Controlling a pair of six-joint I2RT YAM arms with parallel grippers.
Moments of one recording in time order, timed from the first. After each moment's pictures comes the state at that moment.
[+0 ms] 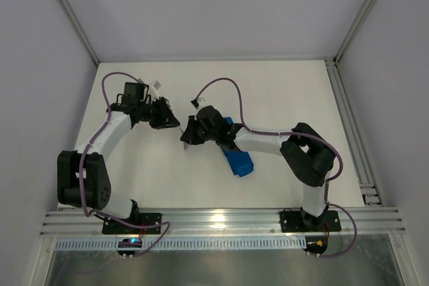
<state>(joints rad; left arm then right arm) -0.12 1.48 1.05 -0.48 0.58 -0.45 0.91 1.89 1.20 0.18 -0.08 0.67</state>
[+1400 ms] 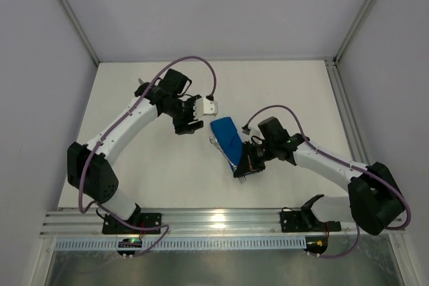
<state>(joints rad) -0.51 1.57 1.46 -1.01 0.41 0.99 0.60 1.29 0.72 -0.39 -0.71 0.58</state>
